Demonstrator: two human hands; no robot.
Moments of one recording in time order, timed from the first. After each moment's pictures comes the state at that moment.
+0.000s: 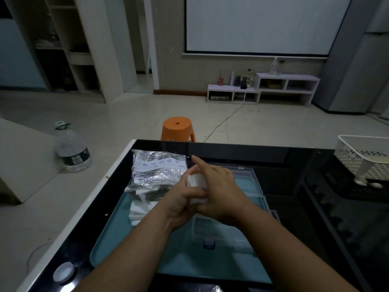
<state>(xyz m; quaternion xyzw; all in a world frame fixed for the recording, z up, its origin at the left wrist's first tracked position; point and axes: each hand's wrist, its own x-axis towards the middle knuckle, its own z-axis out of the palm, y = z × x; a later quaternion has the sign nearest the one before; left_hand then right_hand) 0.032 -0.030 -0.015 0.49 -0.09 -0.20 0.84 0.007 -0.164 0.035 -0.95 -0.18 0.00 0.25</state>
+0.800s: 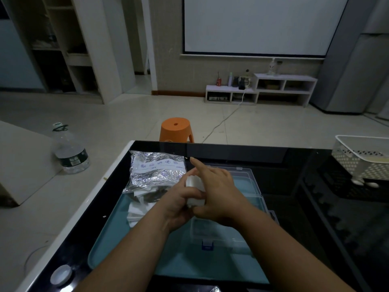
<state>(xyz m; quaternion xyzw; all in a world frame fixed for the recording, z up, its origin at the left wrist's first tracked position) 0.030 -0.029 -0.010 0.50 -0.08 -0.22 0.83 0.010 -0.163 0.032 -0.96 -0.18 0.01 0.23</state>
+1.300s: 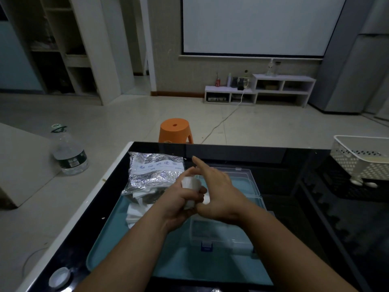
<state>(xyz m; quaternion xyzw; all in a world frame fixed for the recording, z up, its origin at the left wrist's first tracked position) 0.034 -0.029 -0.013 0.53 -0.04 -0.21 0.82 0.006 -0.172 0.042 -0.93 -0.20 0.03 0.30</state>
